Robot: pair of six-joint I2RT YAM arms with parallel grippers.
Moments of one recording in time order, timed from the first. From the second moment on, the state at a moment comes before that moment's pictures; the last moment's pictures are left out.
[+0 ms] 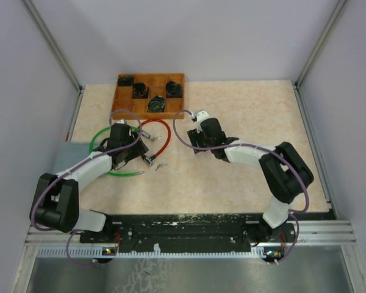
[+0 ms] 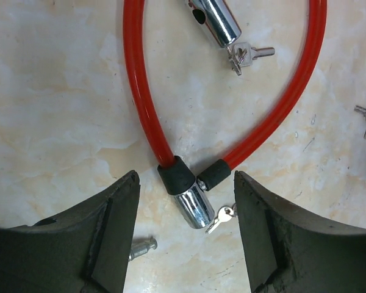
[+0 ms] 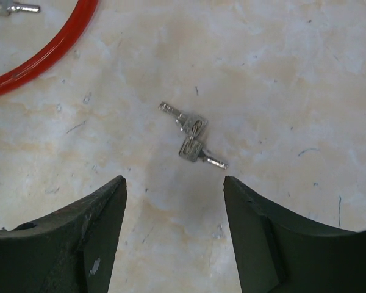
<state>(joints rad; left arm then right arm) -0.29 1.39 0.72 -0.13 -0.05 -0.64 0.63 1.65 0.91 0.11 0.09 0.07</state>
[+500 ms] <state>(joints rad) -0.29 1.40 0.72 -0.13 -0.07 -0.63 0.58 1.92 1.11 0.05 0.08 0.04</state>
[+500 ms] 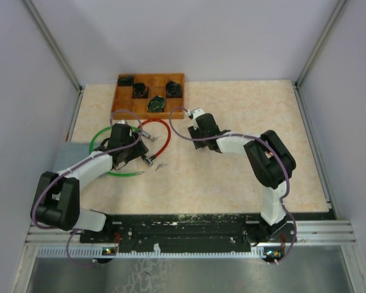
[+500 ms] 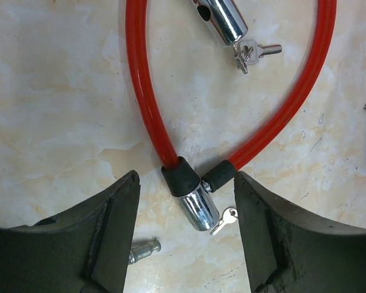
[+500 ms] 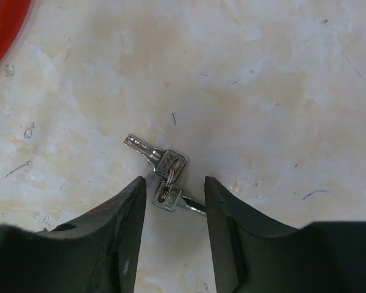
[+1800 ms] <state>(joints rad) -0.48 1.30 0.55 0.28 0.27 -0.81 0.69 1.44 0.61 0.44 -0.18 0.48</state>
